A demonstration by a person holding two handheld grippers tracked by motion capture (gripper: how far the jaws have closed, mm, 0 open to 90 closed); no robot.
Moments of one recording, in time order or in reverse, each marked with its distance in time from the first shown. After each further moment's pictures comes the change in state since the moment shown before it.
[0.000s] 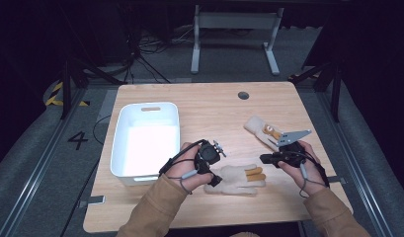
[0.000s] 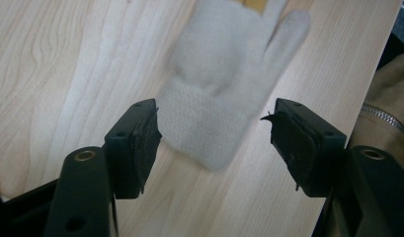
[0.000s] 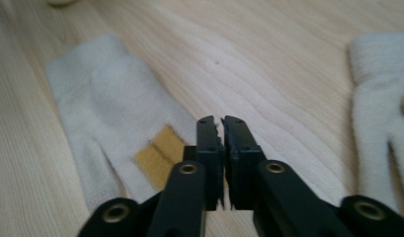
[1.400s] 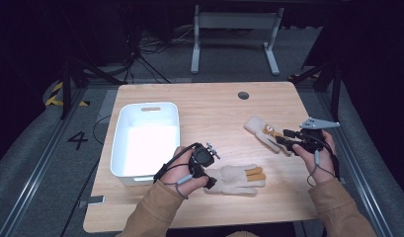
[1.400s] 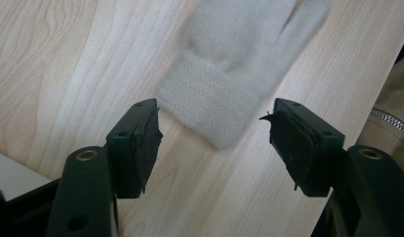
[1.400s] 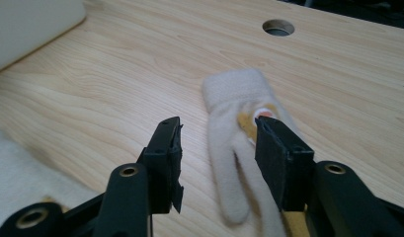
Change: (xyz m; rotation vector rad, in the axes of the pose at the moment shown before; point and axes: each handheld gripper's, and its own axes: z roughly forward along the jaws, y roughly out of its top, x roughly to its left) left arm -0.002 -0.021 -0.002 0.014 0.041 -0.064; right arm -0.050 -0.008 -0.025 -0.195 -0.287 0.195
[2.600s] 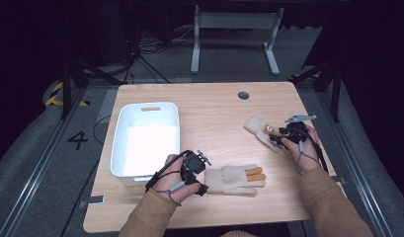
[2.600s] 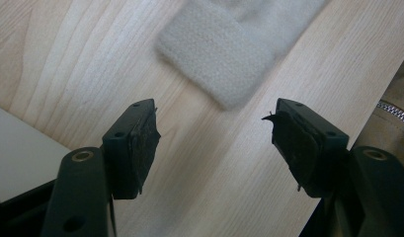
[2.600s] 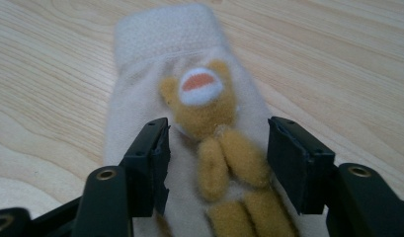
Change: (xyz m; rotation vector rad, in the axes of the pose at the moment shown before) left arm 0.002 -0.025 0.006 0.044 0.013 -0.064; right arm -0.044 -0.019 0.078 0.148 -0.078 0.017
